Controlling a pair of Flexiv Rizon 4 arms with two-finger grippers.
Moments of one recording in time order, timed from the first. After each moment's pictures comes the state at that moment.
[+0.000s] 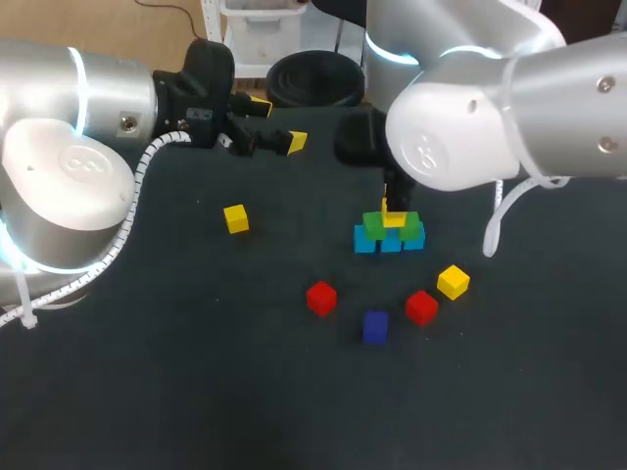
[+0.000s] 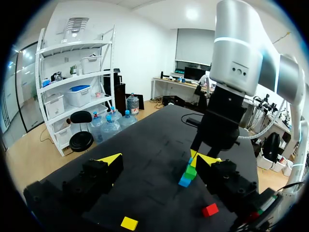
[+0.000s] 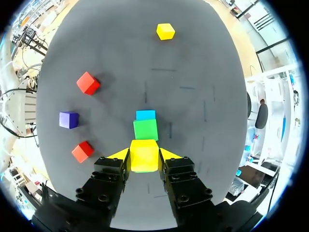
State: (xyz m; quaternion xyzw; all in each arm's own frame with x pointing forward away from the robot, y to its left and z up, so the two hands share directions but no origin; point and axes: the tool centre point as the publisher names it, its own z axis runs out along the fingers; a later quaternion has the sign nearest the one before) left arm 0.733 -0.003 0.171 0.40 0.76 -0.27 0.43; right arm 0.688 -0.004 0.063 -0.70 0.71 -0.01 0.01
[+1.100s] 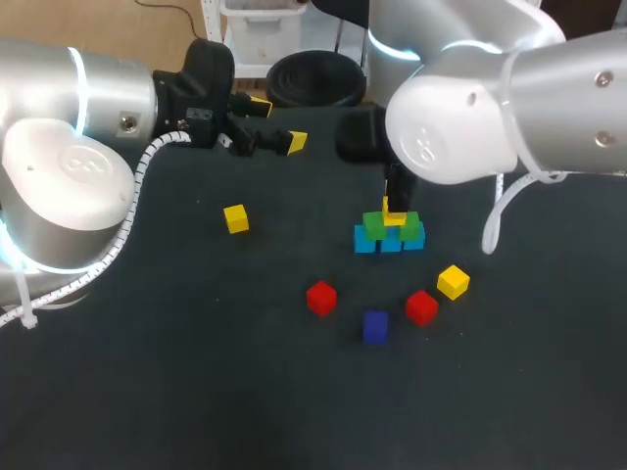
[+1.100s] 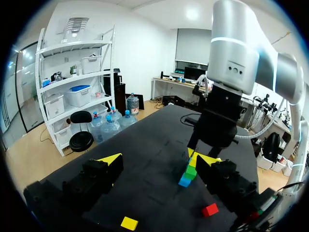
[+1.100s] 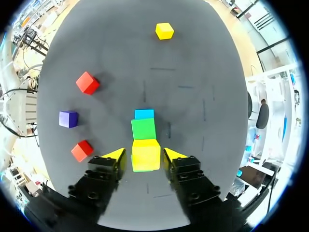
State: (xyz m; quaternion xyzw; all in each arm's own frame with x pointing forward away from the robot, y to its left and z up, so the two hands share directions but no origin) left arm 0.733 -0.003 0.171 0.40 0.76 -0.27 0.43; right arm 0.691 -0.005 0.064 -0.70 0.71 -0.01 0.01
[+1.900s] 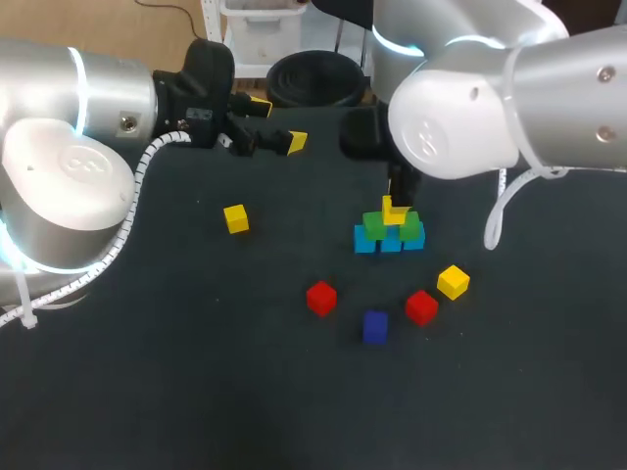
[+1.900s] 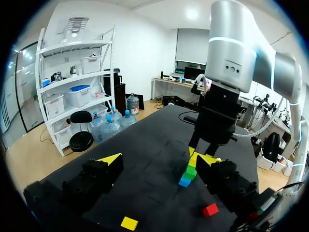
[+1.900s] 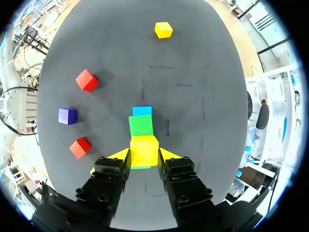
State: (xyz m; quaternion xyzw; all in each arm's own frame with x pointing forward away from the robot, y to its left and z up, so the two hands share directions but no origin) left arm 0.733 -0.003 0.171 0.40 0.76 -0.27 0.43; right arm 0.694 -0.010 0.064 -0.70 0.71 -0.01 0.01
